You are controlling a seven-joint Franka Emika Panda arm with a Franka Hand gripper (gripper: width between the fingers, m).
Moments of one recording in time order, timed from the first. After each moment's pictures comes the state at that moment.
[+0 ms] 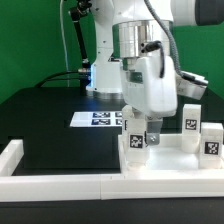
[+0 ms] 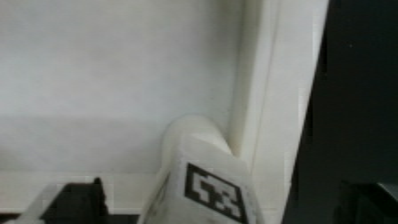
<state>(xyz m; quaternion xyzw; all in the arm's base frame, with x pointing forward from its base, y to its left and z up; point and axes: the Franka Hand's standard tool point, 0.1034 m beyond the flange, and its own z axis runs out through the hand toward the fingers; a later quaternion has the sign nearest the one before) 0.622 0.015 0.073 -0.76 0.64 -0.06 0.07</state>
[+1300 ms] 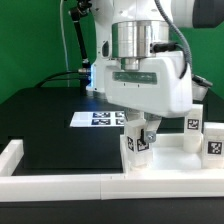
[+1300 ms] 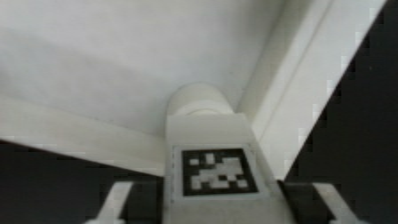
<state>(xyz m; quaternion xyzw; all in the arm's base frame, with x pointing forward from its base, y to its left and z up) 0.623 0.008 0.073 -0.81 0.59 -0.07 0.04</state>
